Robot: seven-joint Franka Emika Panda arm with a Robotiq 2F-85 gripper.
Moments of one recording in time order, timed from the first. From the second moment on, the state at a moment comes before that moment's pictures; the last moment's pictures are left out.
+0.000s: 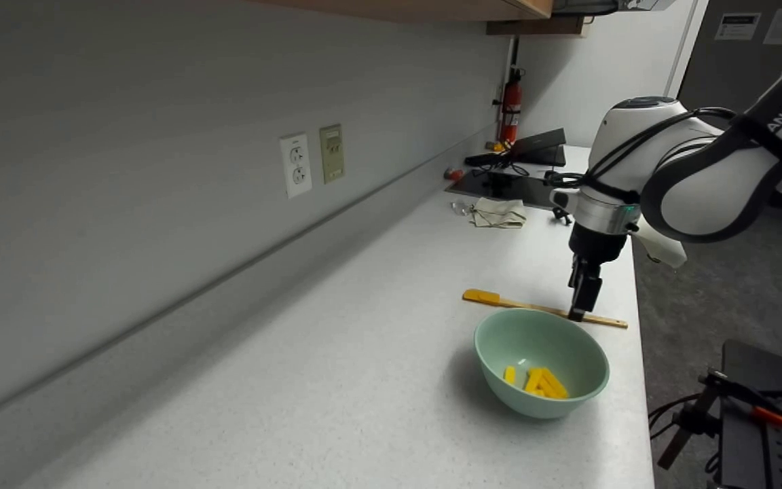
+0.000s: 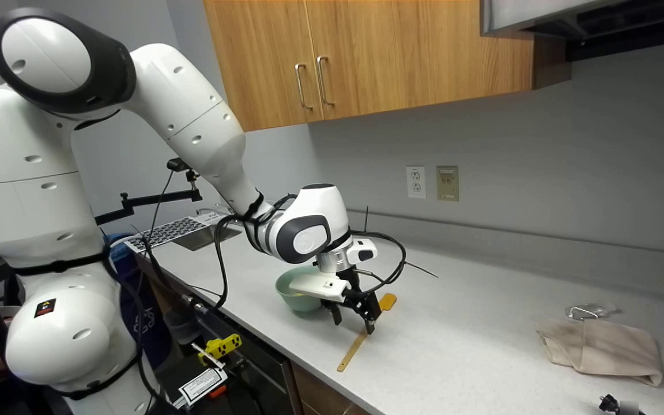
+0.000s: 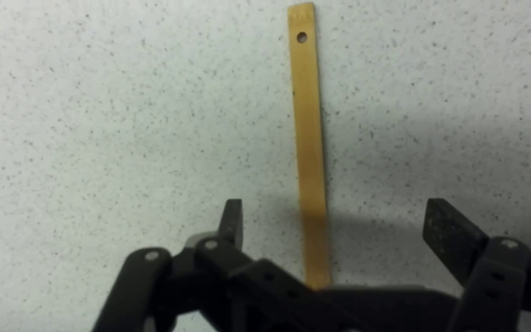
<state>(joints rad) -0.04 0.08 -0.08 -2.62 -0.18 2.75 -0.27</state>
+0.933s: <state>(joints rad) -0.05 0.18 -0.08 -2.58 -0.18 2.75 -0.27</state>
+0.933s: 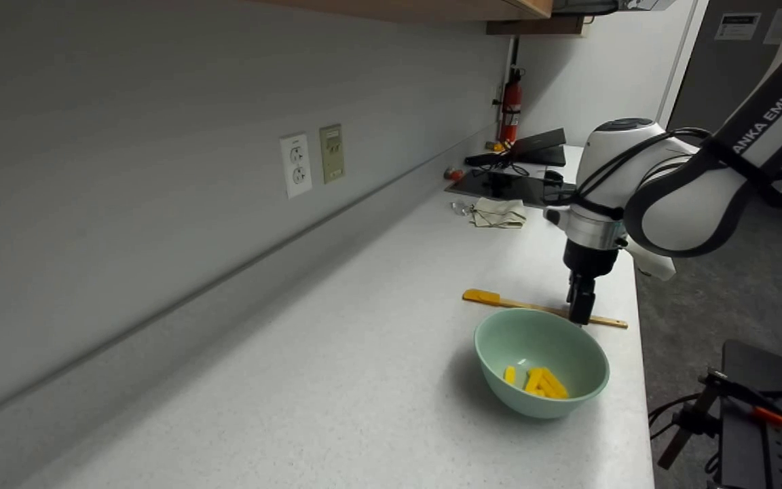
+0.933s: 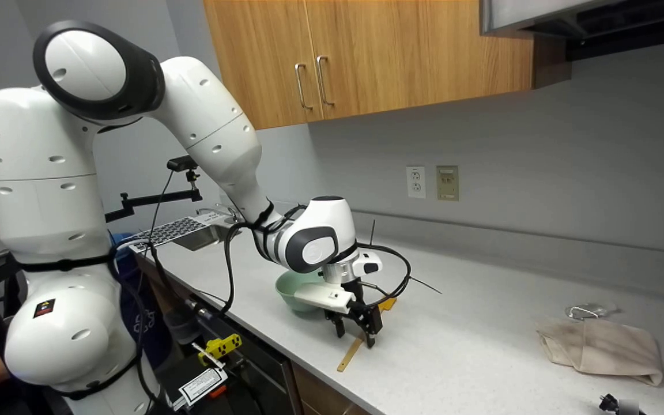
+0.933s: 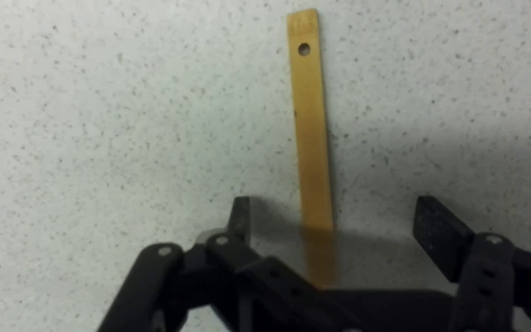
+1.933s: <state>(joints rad) -0.06 0.18 -0.09 -2.54 -0.22 2.74 -0.24</state>
